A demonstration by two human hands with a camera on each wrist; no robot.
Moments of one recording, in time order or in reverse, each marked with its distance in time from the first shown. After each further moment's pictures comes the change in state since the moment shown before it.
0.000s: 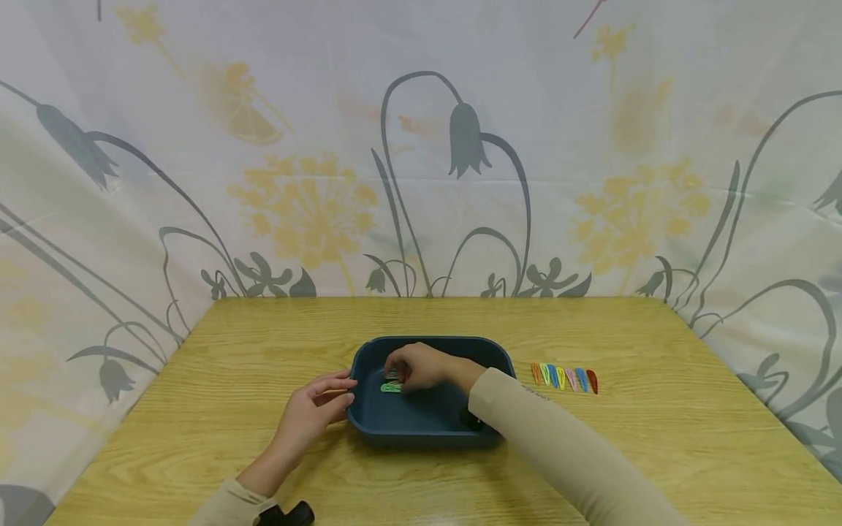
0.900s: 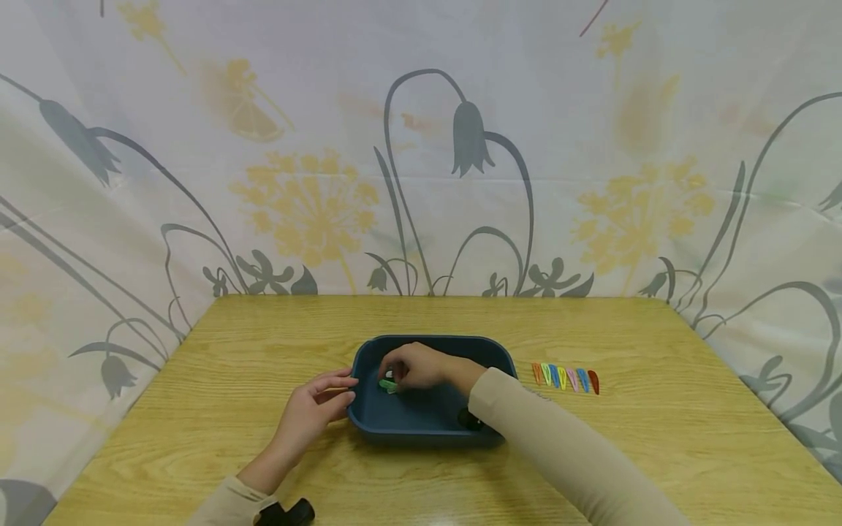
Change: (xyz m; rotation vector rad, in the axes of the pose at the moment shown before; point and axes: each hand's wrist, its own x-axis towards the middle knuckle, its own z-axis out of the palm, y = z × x) left_hand 0.000 0.000 -0.002 0.004 -0.025 0.003; right_hand 0.000 -0.010 -0.002 0.036 -0.023 -0.036
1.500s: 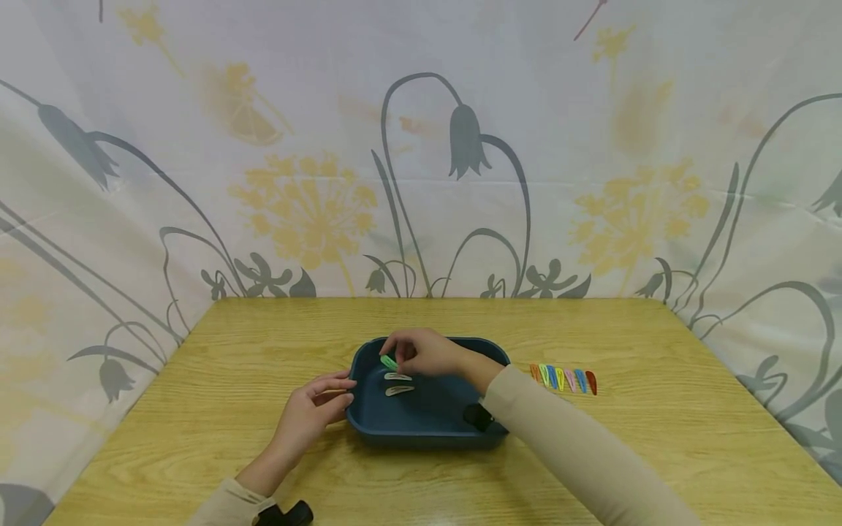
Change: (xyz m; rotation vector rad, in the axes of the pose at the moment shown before) left_hand 0.000 0.002 0.002 0.018 0.023 0.000; right_hand -0.018 -0.010 -0.018 0.185 0.187 0.002
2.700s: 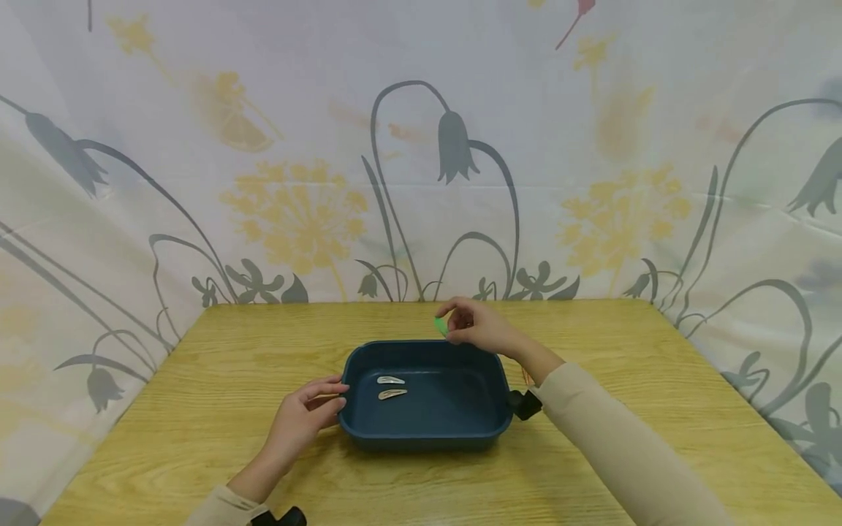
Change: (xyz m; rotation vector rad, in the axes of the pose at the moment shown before) left_hand 0.000 0.000 0.003 -0.008 0.018 0.006; right_hand -0.061 0.016 -0.064 0.125 0.274 0.063
